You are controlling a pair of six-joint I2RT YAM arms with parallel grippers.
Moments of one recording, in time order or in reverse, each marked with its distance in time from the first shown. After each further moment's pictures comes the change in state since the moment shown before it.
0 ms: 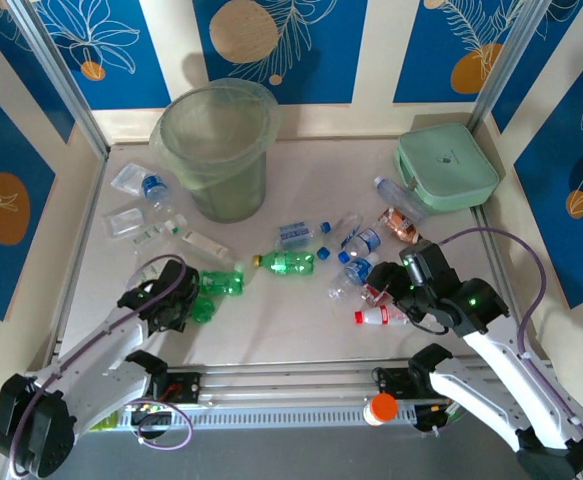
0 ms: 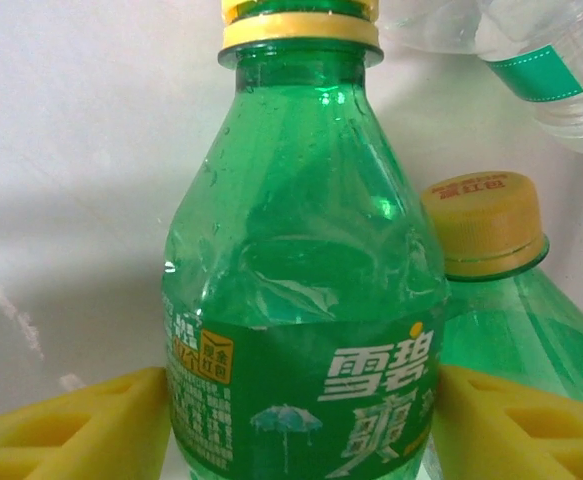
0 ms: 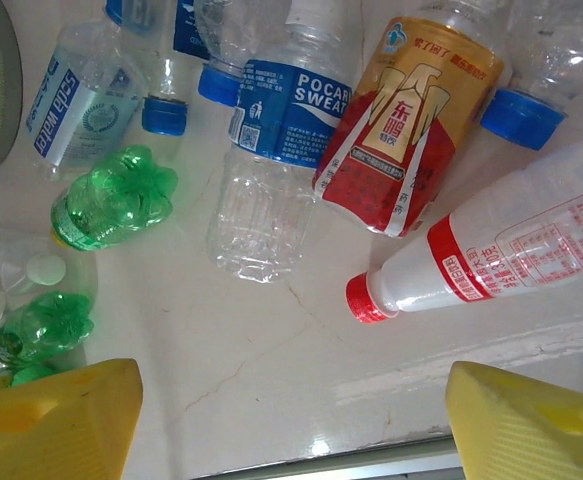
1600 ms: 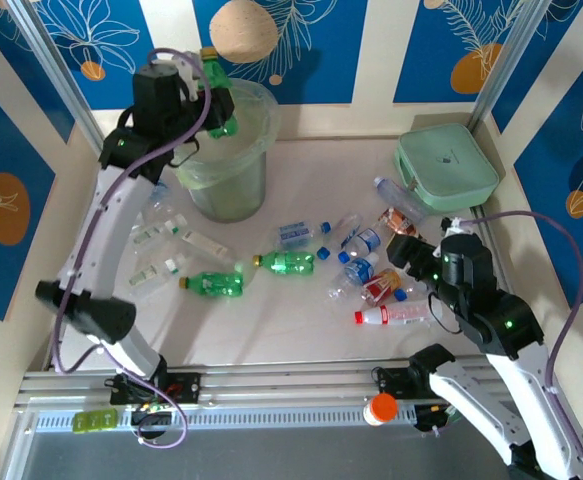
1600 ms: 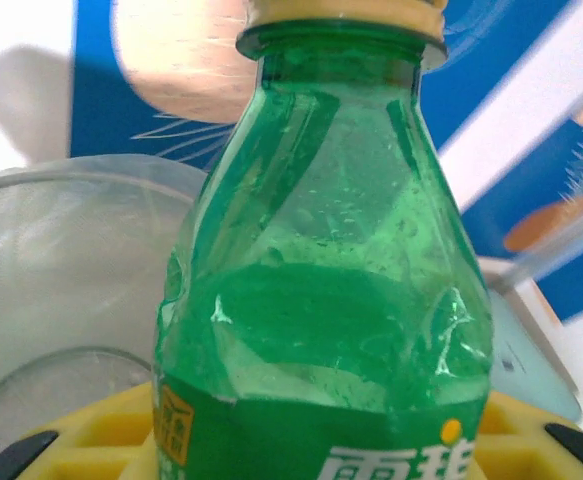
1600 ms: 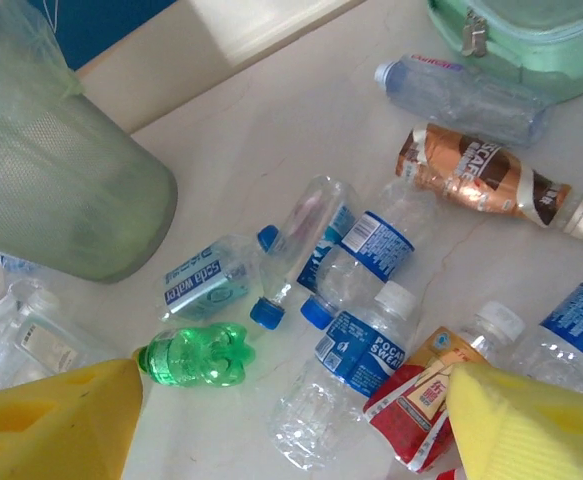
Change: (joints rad) left arm 0.126 0.825 1.688 -0.014 0.251 1.160; right arm -0.095 -0.116 0.147 0.165 0.181 -0.393
